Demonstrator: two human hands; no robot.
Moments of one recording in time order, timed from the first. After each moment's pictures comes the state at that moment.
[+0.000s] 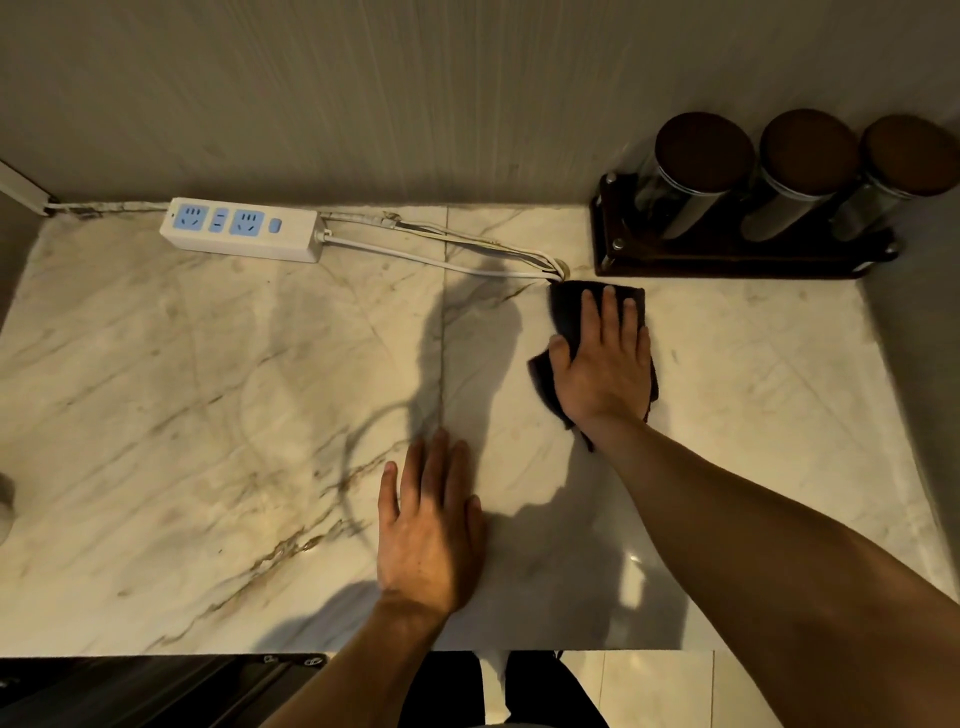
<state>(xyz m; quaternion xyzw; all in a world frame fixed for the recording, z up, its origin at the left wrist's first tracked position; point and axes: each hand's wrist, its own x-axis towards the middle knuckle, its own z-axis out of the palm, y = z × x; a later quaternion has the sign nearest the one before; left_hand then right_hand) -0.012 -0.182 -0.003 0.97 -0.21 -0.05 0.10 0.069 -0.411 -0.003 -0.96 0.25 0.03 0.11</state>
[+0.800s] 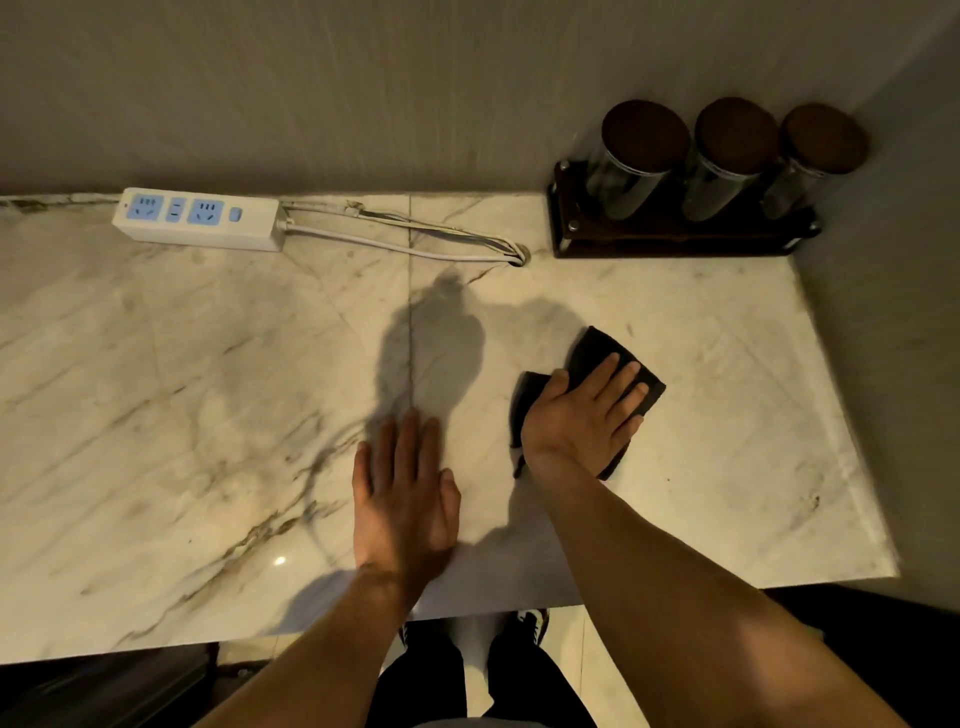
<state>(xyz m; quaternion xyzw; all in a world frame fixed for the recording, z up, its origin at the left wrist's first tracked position) -0.015 -0.182 -0.004 0.97 -0.22 -0.02 0.10 0.007 -0.357 0.002 -0.82 0.54 0.01 0.19</state>
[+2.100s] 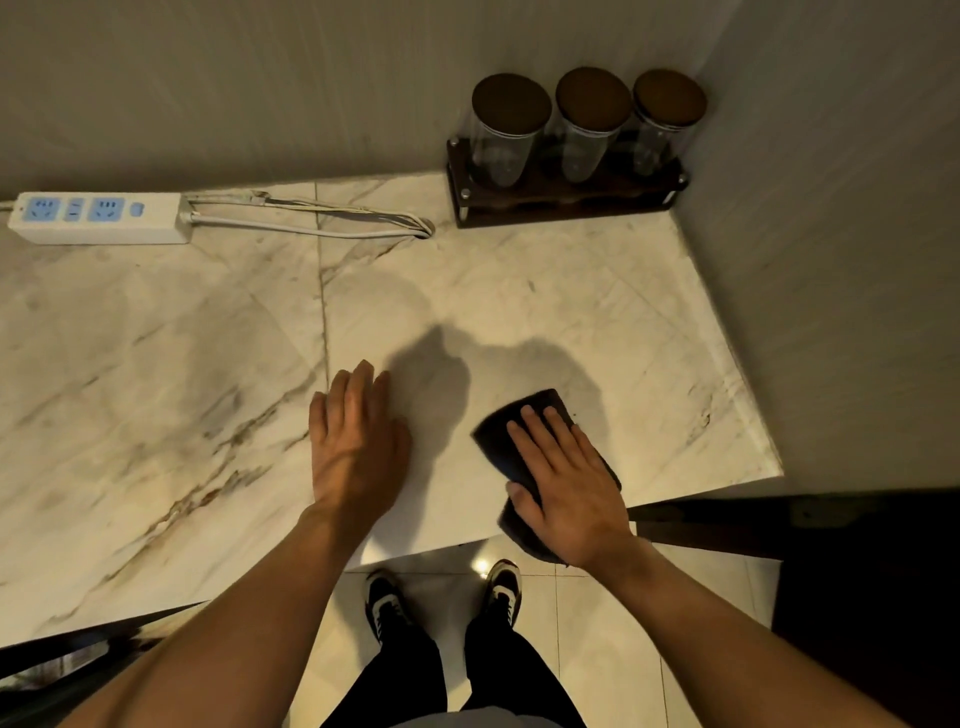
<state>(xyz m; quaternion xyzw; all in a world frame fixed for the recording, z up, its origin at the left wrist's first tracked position) -0.019 -0.211 0.004 0.95 -0.27 -0.01 0.15 -0.177 -0.405 0.000 -0.99 0.09 0.02 0.08</state>
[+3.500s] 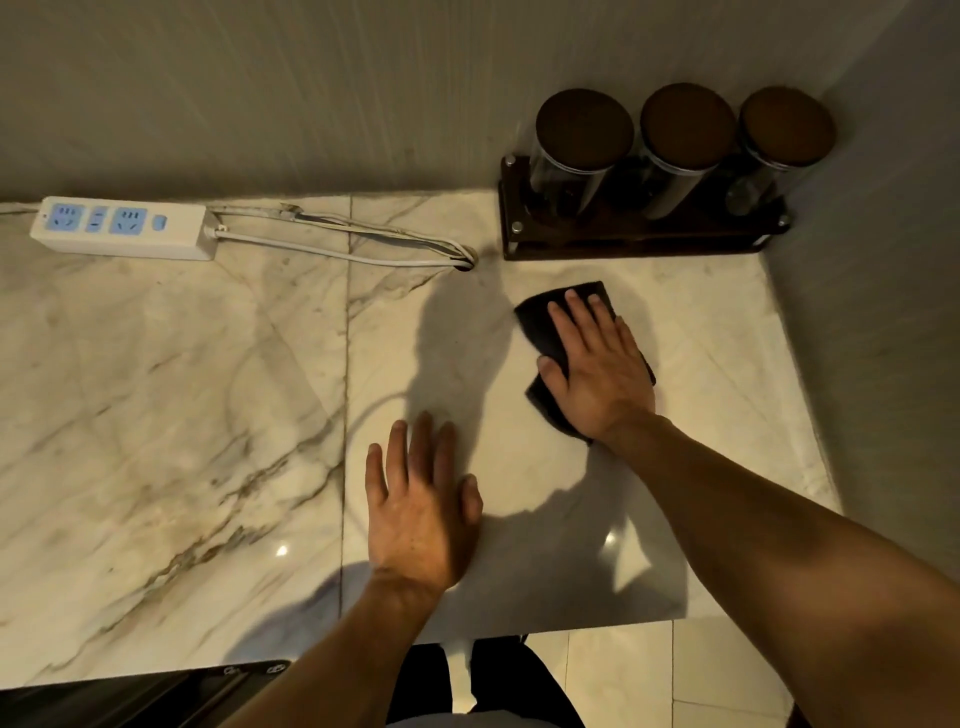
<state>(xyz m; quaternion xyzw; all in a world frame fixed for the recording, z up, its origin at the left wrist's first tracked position) -0.029 -0.262 -0.008 0.97 -0.21 -0.05 0.09 0.009 -0.504 0.000 -0.99 0.12 0.06 0.08</state>
